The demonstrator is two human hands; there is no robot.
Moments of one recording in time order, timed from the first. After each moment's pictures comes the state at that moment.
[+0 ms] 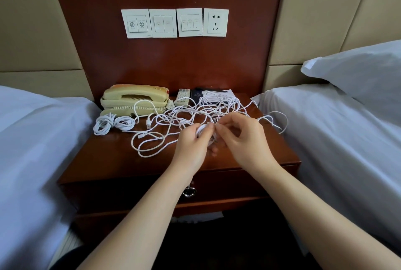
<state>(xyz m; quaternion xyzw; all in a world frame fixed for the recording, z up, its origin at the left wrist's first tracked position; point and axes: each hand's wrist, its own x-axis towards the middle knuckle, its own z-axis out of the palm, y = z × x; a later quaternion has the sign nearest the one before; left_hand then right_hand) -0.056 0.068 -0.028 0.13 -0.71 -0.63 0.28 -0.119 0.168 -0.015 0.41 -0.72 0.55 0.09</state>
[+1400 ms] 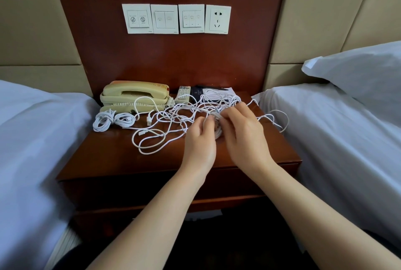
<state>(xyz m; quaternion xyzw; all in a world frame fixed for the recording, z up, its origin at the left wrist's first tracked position) -0.065 0.082 -0.027 0.19 -0.63 -0.68 0.33 -0.127 0.156 -0.026 0.44 -0.75 0.39 0.30</state>
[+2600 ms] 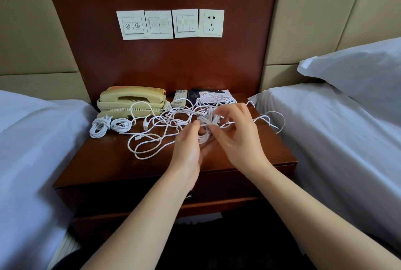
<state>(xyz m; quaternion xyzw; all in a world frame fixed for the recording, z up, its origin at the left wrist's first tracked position) -0.068 0.073 -0.025 0.19 -0.48 -0.81 0.27 -0.131 0.161 -0.027 0.43 -0.69 0.55 0.18</state>
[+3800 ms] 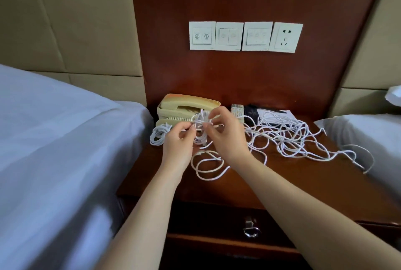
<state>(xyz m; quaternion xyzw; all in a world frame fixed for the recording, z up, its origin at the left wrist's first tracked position) -0.026 -0.092 -0.037 0.30 -0.66 -0.56 0.40 -0.115 -0.018 -0.022 0.45 -0.69 0.57 0.02</state>
